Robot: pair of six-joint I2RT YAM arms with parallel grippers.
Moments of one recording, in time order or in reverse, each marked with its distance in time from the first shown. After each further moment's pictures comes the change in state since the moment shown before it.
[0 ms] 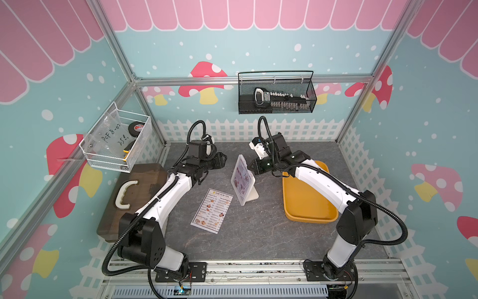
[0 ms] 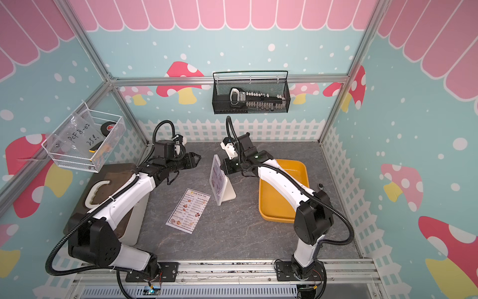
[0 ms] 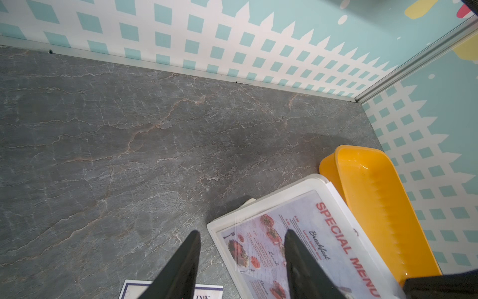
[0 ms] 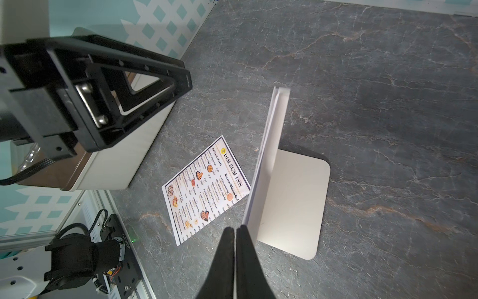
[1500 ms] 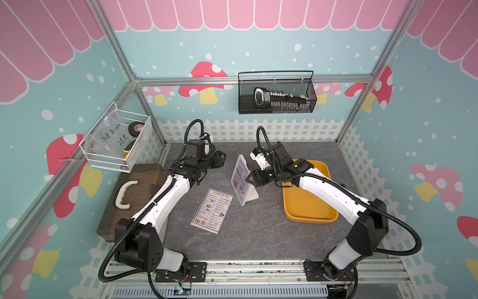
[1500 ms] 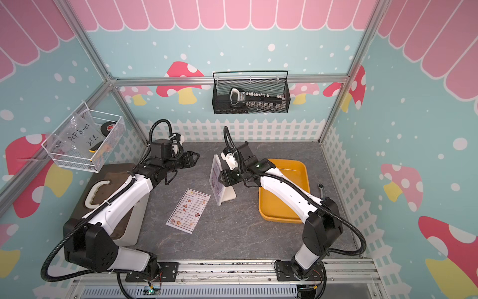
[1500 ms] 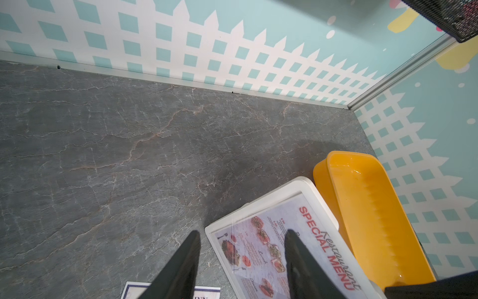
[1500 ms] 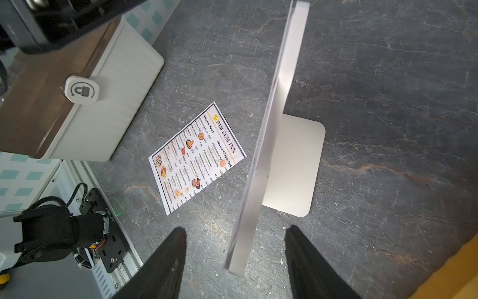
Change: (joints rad) left arm 0.000 -0.042 0.000 0.000 -0.003 0.000; right arm 0.074 -0.122 -0.140 -0.056 0.129 -0.034
